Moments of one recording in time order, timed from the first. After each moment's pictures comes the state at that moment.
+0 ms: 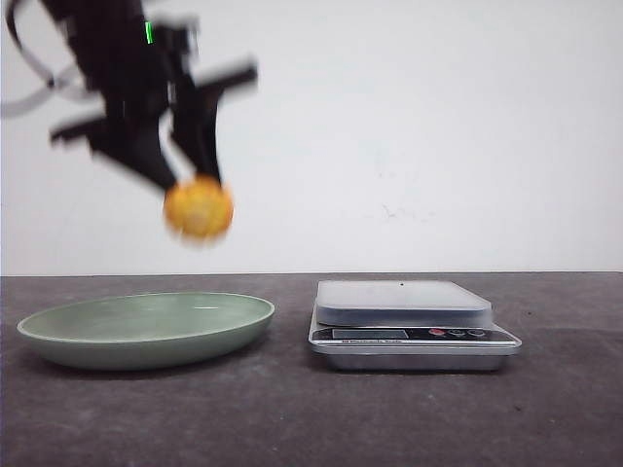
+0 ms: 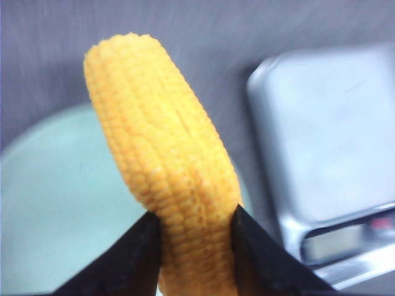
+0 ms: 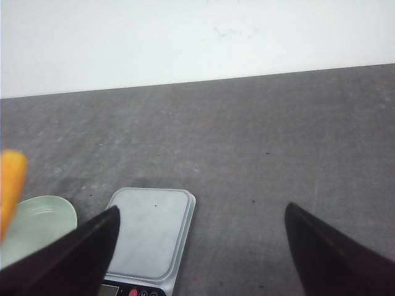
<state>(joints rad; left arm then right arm) -0.58 1.44 1.18 -0.51 -0.03 -0.35 0.01 0.58 0.88 -0.62 -0.26 0.18</state>
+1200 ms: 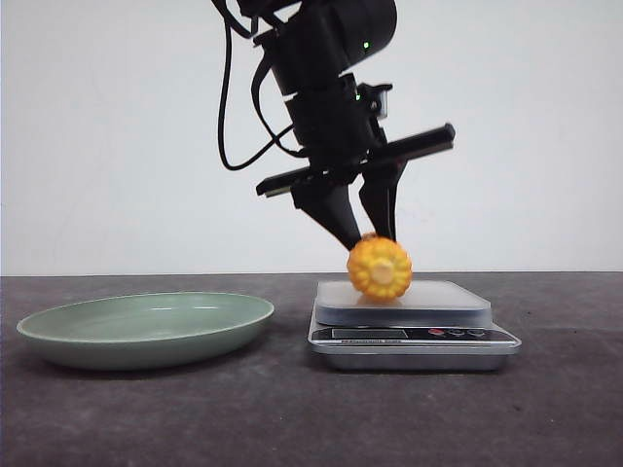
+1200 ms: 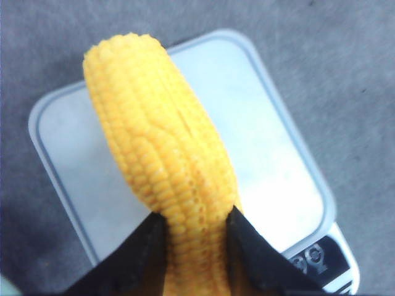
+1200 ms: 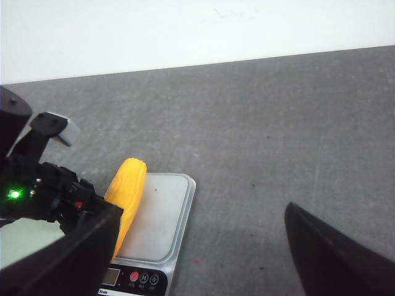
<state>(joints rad) -0.79 2.01 1.65 -0.61 -0.02 -0.33 0.02 0.58 0.88 -0.67 -0.26 0.18</state>
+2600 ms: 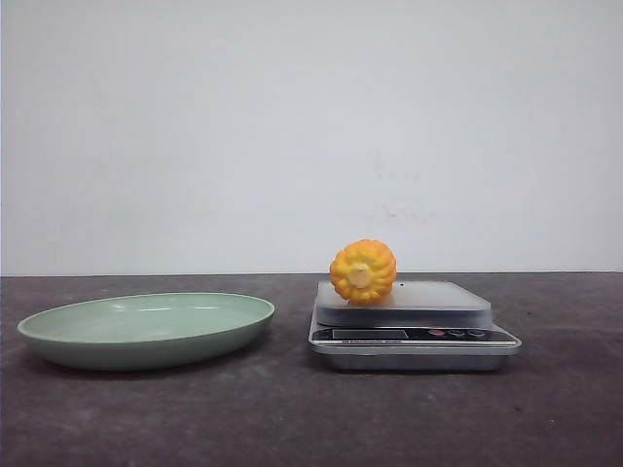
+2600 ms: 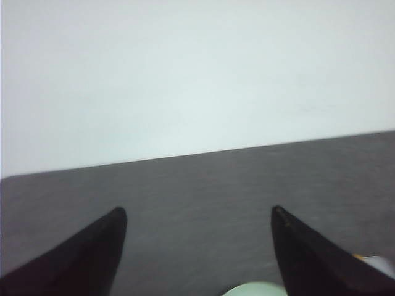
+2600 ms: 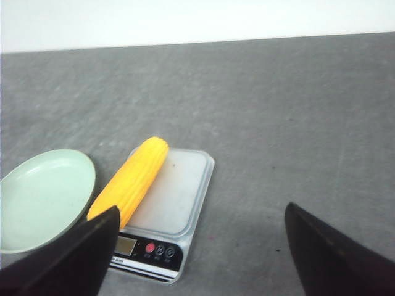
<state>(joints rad) -0.52 1.10 1.99 -1.18 -0.44 -0.09 0.14 0.60 0.88 -0.71 -0.24 0.16</state>
